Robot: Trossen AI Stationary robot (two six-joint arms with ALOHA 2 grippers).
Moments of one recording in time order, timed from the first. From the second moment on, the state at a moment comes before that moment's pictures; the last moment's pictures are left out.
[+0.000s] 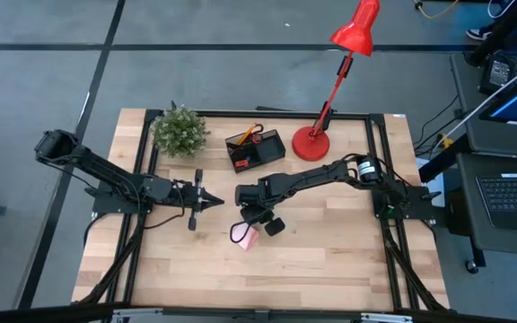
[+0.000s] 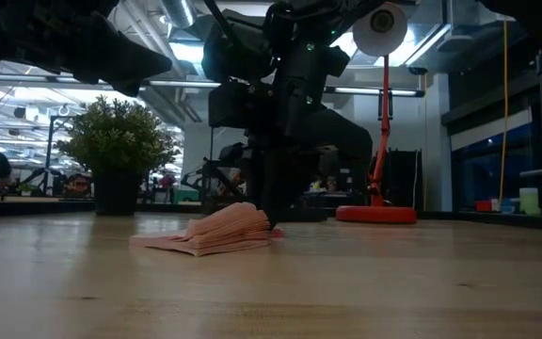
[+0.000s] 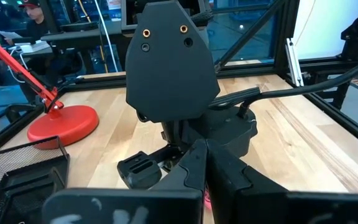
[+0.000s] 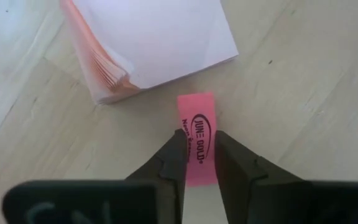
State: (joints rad) left arm -0.30 0.99 0.22 0.63 -0.30 0.01; right arm 0.08 2.24 1.67 -0.70 -0.18 -0.50
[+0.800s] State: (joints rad) left arm -0.30 0.99 0.22 0.63 -0.30 0.01; right arm 0.07 2.11 1.67 -0.72 -0.18 -0.45
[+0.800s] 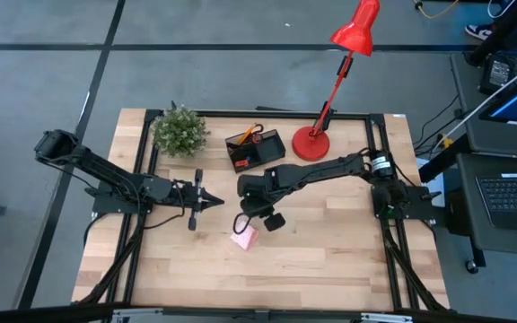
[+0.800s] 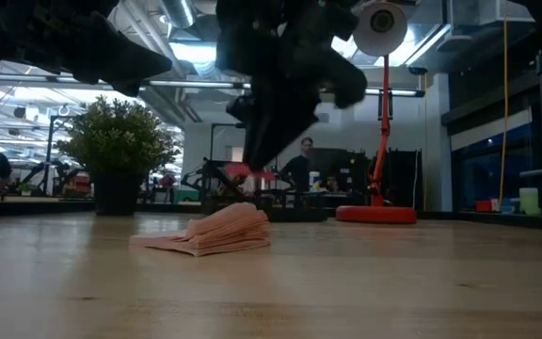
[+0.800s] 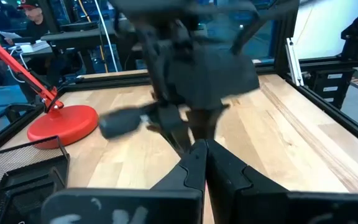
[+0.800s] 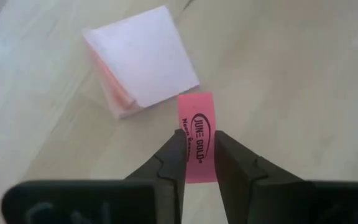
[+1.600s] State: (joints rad) left arm -0.30 0.99 0.22 0.61 -0.30 0.01; right arm -0.08 1.80 1.24 -0.18 -0.26 -0.32
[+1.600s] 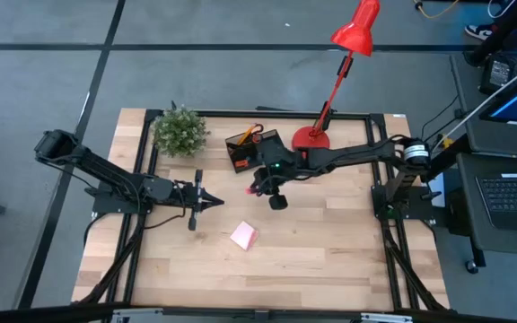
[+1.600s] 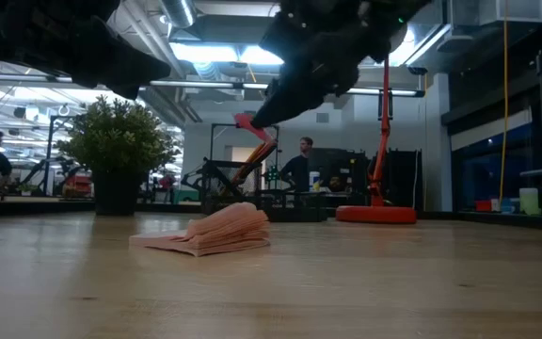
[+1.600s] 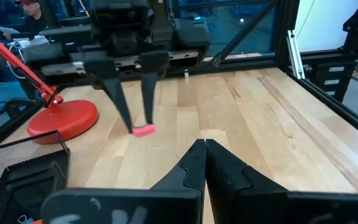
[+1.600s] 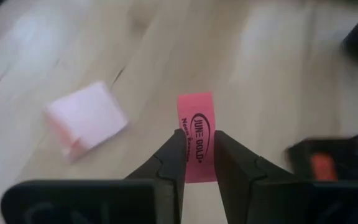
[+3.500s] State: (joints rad) left arm -0.30 0.99 0.22 0.60 -0.58 0.00; right arm -0.23 1.93 1.04 0.45 -0.07 -0.17
